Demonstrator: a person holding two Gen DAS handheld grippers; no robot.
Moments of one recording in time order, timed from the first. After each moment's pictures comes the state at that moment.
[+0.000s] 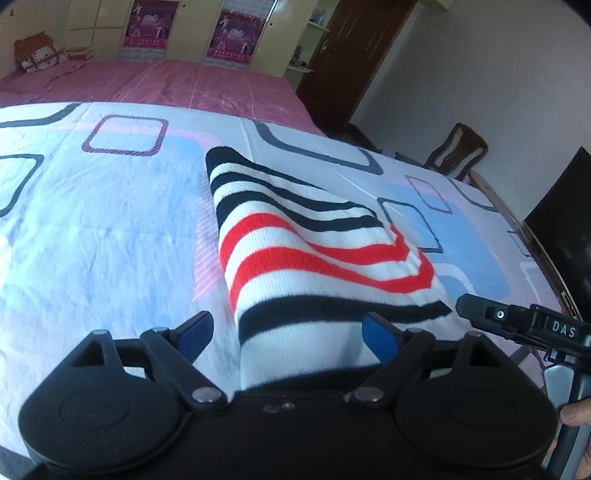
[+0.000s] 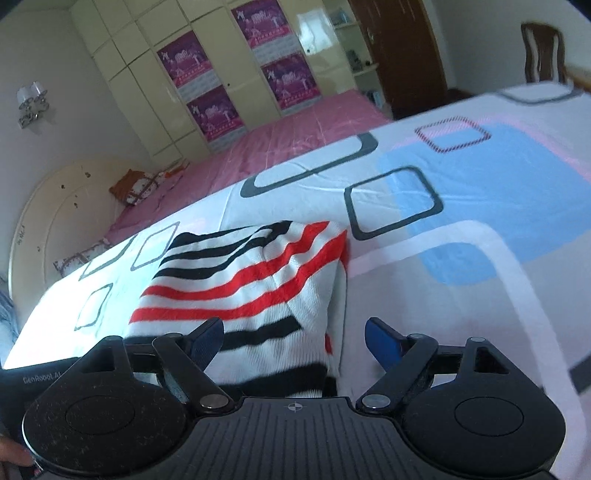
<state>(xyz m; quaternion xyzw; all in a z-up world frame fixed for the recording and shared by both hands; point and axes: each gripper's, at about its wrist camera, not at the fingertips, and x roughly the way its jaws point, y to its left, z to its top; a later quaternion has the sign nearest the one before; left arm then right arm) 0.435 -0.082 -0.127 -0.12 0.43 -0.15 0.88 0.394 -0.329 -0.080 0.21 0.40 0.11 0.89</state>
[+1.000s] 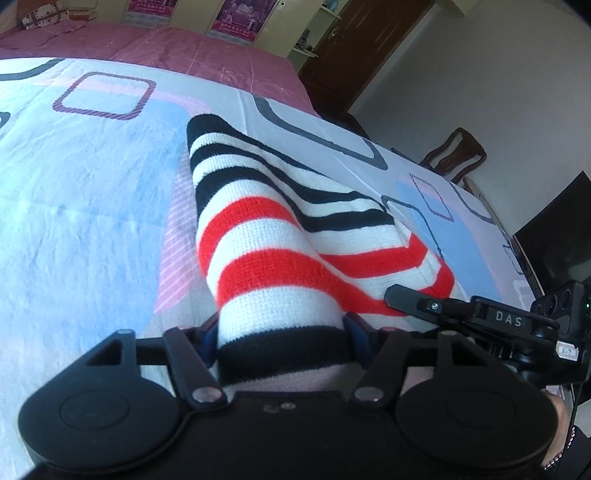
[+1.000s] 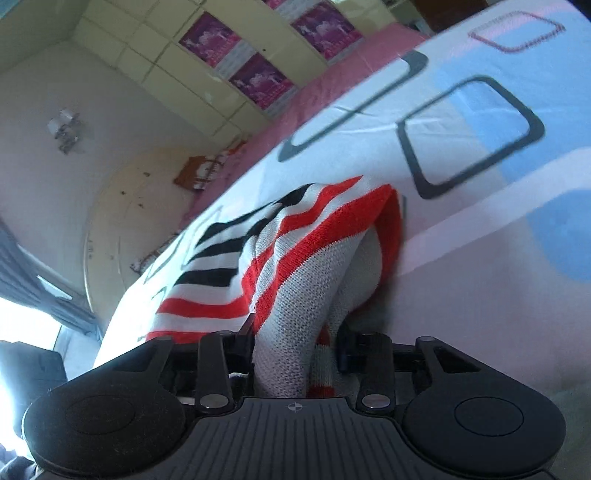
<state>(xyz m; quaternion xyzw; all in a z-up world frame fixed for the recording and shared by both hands) 0.466 -0.093 -0.152 -0.18 0.46 -0.17 0.86 0.453 -0.342 -0.135 0.32 0.42 0.23 0.82</state>
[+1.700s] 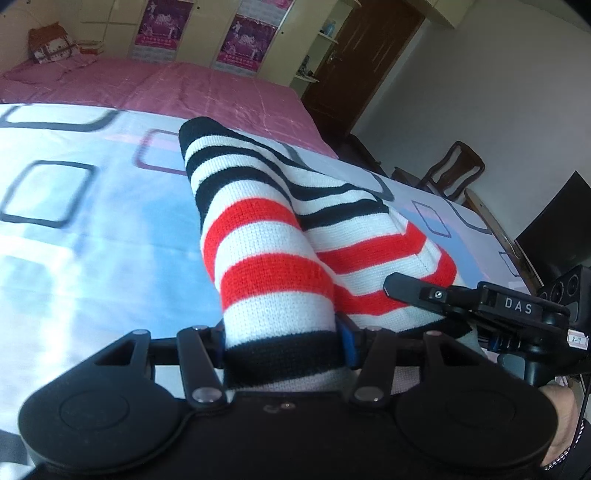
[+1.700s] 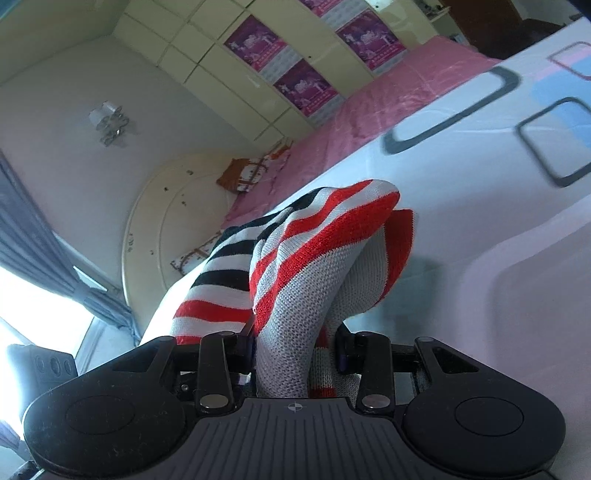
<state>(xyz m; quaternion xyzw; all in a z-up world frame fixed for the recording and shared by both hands) 0.415 -0.002 -0.093 -0.16 0.42 -0.15 0.88 0.416 -0.221 -0.075 0.32 0.39 0.28 0.82</state>
